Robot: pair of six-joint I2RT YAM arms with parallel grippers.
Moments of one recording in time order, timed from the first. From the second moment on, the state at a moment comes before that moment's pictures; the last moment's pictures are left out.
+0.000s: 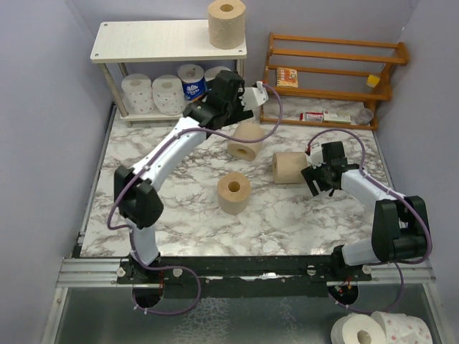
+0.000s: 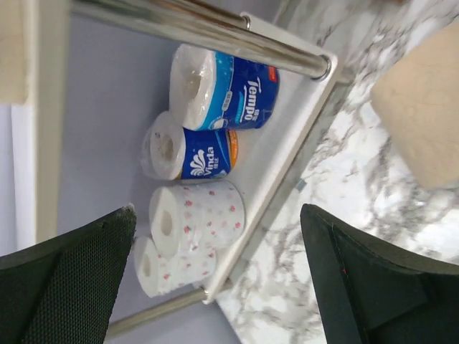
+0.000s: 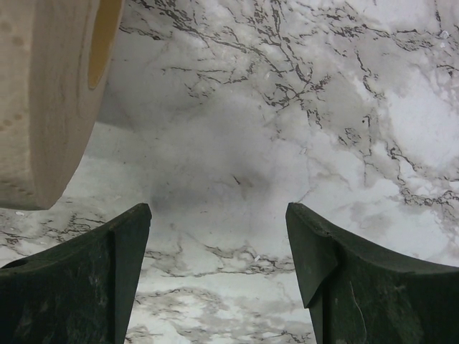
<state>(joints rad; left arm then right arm) -0.61 1.92 1.88 -0.50 -0.32 0.91 0.12 1.42 0.75 -0.37 0.09 -0.36</state>
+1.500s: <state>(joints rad) 0.25 1.06 1.03 -0.75 0.57 0.28 0.17 1.56 1.09 -0.49 -0.49 -0.39</state>
